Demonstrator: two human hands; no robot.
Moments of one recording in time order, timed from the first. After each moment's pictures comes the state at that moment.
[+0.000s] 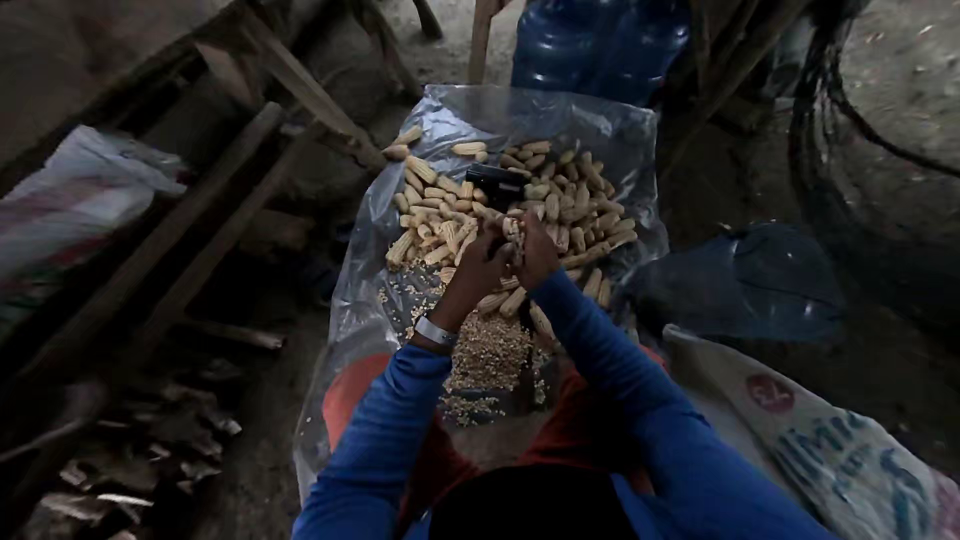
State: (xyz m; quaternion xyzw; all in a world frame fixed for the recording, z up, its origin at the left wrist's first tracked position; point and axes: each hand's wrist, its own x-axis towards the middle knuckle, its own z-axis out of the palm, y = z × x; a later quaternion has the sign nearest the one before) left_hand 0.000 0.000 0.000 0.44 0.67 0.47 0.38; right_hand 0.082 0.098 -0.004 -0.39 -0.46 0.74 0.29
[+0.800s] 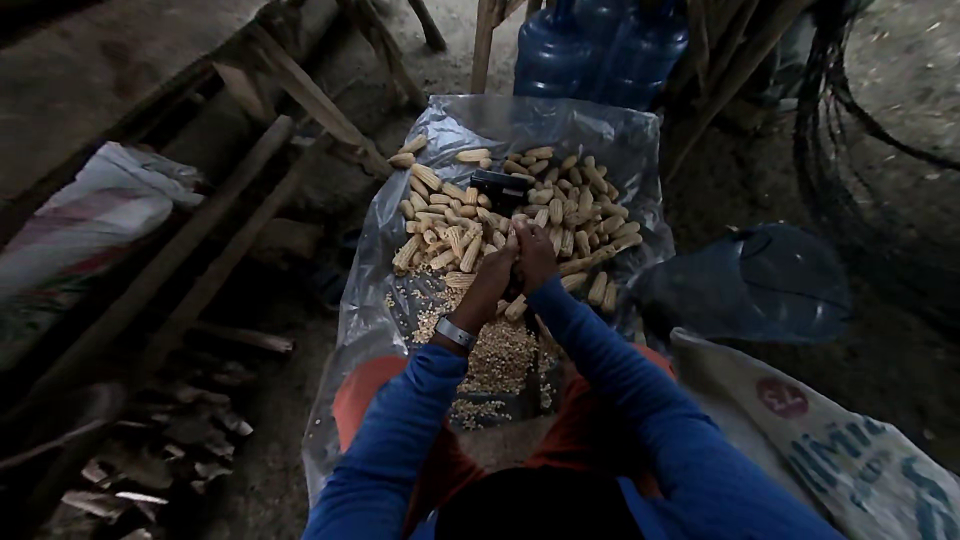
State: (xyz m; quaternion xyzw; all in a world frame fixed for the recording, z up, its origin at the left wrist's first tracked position) left_hand 0.016 0.015 -0.025 0.28 0.60 0.54 0.51; right_hand 0.084 0.094 -0.040 -0.43 -0.57 0.63 0.31
